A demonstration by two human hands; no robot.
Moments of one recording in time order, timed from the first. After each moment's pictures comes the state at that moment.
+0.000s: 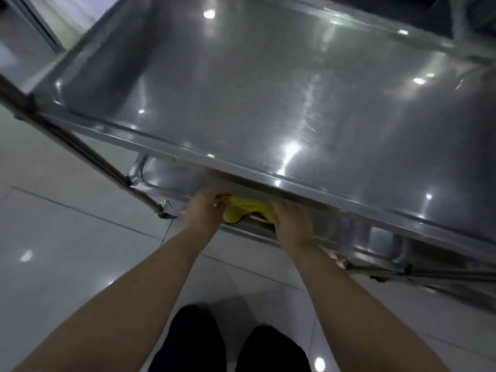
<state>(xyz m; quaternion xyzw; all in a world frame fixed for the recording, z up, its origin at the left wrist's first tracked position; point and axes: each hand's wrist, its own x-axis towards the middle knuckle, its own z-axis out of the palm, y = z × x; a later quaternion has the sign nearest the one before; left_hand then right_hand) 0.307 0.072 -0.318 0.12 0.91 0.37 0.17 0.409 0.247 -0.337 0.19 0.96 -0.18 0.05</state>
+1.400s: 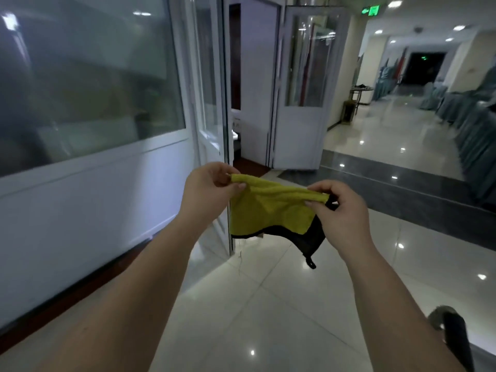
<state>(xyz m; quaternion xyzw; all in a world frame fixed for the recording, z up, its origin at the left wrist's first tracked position) -0.259 -0.431 0.286 0.09 0.78 0.60 -0.15 -0.207 -0.204 0.260 -0.03 0.79 -0.53 -0.30</state>
